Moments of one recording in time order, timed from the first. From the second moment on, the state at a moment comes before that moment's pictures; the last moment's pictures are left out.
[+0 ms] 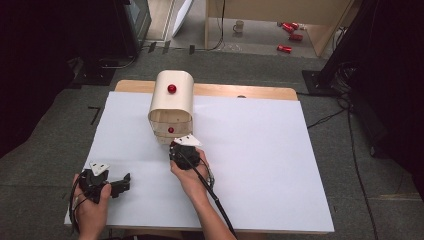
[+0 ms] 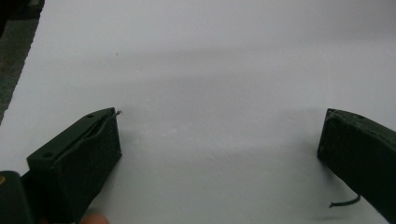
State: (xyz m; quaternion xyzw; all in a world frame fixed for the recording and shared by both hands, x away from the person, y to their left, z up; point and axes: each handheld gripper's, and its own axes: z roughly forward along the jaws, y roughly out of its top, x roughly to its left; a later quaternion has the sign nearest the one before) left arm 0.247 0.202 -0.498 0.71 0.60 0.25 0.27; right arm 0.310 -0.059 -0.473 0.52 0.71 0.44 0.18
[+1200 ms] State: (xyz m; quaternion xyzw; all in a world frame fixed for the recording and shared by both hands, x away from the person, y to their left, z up) left arm 0.247 0.202 -0.498 0.71 0.60 0.25 0.27; right arm 0.254 -0.218 -0.456 0.55 0.70 0.41 0.21
